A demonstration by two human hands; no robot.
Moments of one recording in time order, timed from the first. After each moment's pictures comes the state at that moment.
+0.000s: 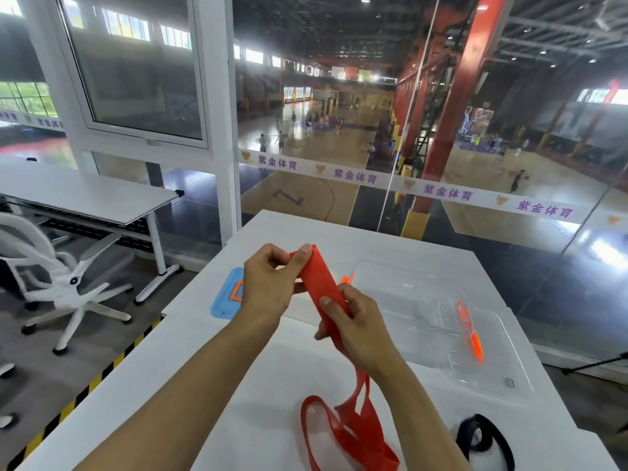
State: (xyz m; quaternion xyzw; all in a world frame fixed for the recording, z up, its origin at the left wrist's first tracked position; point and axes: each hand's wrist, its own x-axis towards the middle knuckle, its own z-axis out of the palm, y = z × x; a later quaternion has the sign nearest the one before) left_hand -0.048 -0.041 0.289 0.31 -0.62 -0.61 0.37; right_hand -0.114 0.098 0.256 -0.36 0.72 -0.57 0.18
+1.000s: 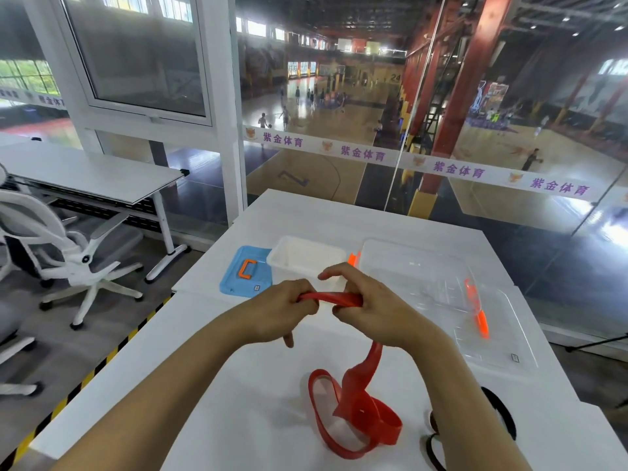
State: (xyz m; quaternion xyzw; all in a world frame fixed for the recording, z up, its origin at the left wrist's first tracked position) left_hand 0.003 -0.043 0.266 0.18 -0.89 -0.42 -0.02; right_hand -0.130 0.114 0.259 -0.48 0.79 -0.33 0.19
